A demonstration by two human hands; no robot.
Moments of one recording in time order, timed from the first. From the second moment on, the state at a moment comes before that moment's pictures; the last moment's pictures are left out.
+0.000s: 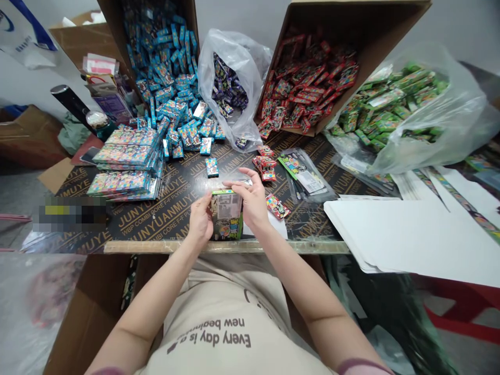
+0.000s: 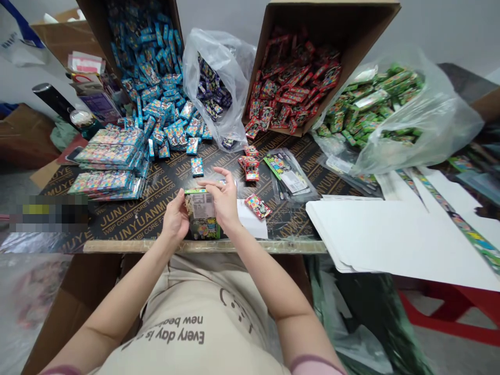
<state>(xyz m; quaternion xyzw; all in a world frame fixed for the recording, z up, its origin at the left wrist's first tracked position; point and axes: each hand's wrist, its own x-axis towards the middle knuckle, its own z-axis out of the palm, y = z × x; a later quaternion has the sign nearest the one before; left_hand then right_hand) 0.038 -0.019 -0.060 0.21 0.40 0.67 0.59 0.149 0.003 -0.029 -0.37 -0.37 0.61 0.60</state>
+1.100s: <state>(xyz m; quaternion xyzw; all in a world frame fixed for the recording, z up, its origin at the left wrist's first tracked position) -0.005 0.008 0.003 0.71 0.48 0.43 0.28 0.187 0.018 -0.031 -0.41 -0.61 0.44 0.51</state>
